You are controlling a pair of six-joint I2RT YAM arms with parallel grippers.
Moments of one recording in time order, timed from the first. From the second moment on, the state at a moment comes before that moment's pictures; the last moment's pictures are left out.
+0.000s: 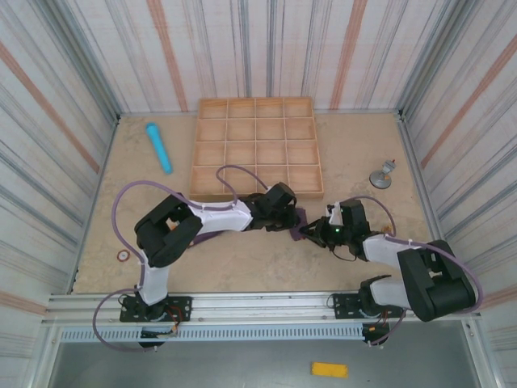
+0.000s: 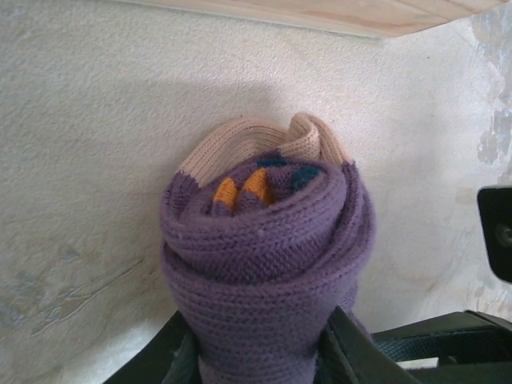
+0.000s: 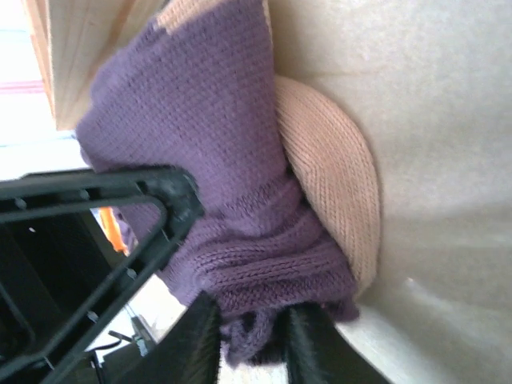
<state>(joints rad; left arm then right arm) -0.96 1.95 1.19 -0.12 0.12 -1.00 0.29 1.26 0.25 0.18 -0.64 0.94</state>
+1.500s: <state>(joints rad) -0.84 1.98 1.22 -0.19 0.34 -0.79 0.33 1.49 0.46 0.16 -0.53 0.89</state>
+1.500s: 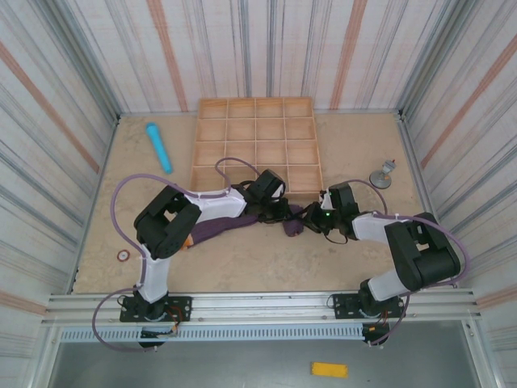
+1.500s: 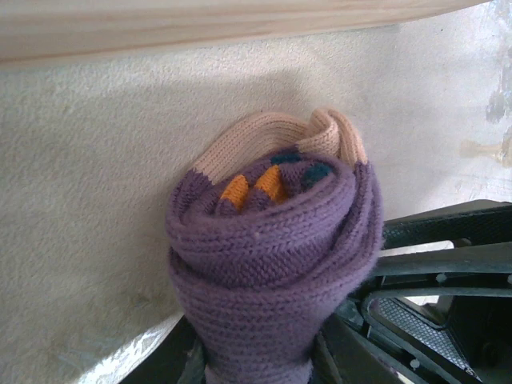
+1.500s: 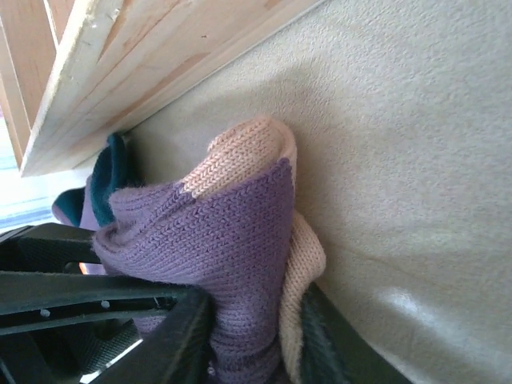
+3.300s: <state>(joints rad) -0.78 1.75 1.15 -0.27 0.34 -0.81 0.20 1.34 0.80 -0.36 -0.54 0.74</state>
